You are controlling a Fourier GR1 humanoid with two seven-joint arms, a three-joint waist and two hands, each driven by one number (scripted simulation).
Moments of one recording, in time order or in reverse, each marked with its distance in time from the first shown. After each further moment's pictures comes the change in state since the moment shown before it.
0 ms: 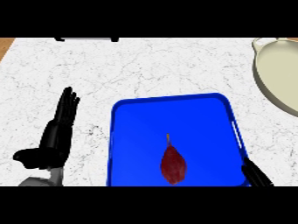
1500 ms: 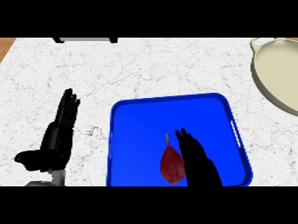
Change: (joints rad) left arm 0.034 -0.091 0.067 -0.035 -0.104 -0.059 0.049; right arm -0.519 0.175 0.225 0.440 0.184 0.133 0.636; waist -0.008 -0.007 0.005
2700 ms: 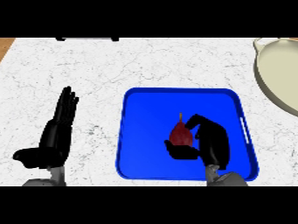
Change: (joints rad) left arm -0.014 -0.041 0.065 0.016 -0.042 -0.065 -0.011; right arm -0.266 -0.015 -0.228 0.315 0.033 -0.234 0.011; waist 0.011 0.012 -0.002
